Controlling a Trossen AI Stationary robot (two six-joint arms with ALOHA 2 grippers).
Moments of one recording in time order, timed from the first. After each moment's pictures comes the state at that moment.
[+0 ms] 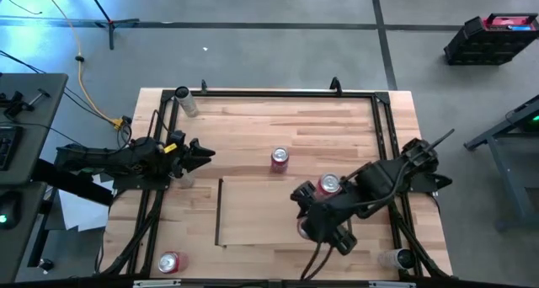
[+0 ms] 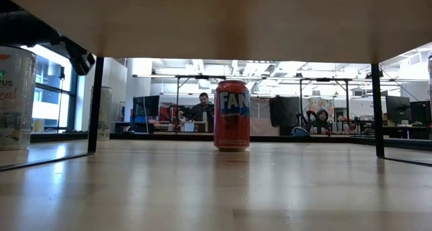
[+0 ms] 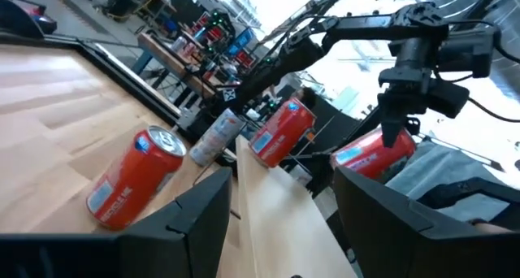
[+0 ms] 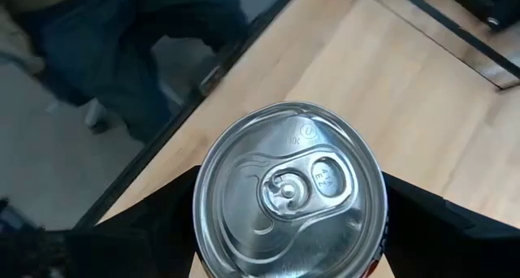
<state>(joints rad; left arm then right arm) -0.01 0.17 0.01 0.31 -0.01 -0.73 0.56 1.88 2.29 -1.41 0.00 -0.16</state>
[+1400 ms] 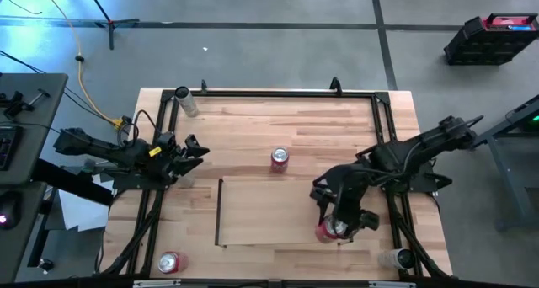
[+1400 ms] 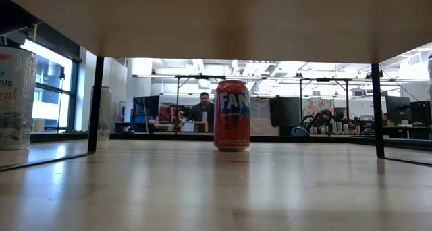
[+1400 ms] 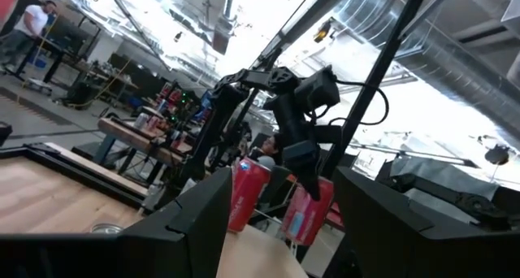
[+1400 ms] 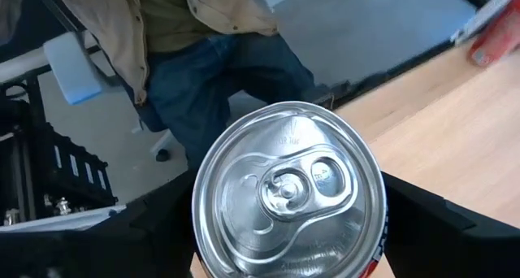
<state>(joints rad) -0.22 0.32 0.01 0.71 -0.20 -0.47 0.40 1.40 1.41 -0.83 -0.53 -0.45</state>
